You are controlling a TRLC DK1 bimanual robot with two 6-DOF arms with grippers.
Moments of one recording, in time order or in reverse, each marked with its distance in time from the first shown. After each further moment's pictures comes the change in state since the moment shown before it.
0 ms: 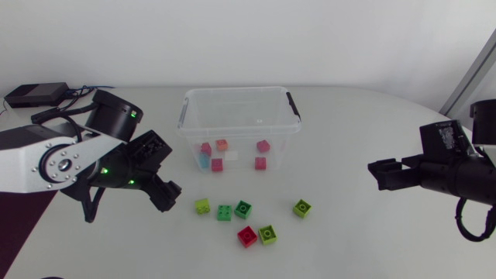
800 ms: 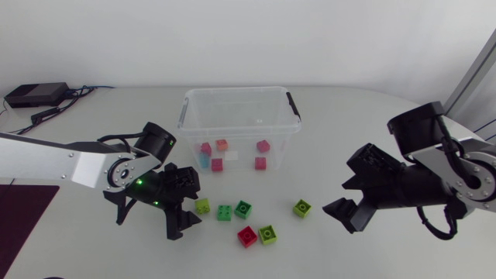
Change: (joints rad) left arm -0.008 0.320 0.004 0.097 0.312 0.428; right arm 0.290 0.216 0.049 -0.144 -0.117 -0.293
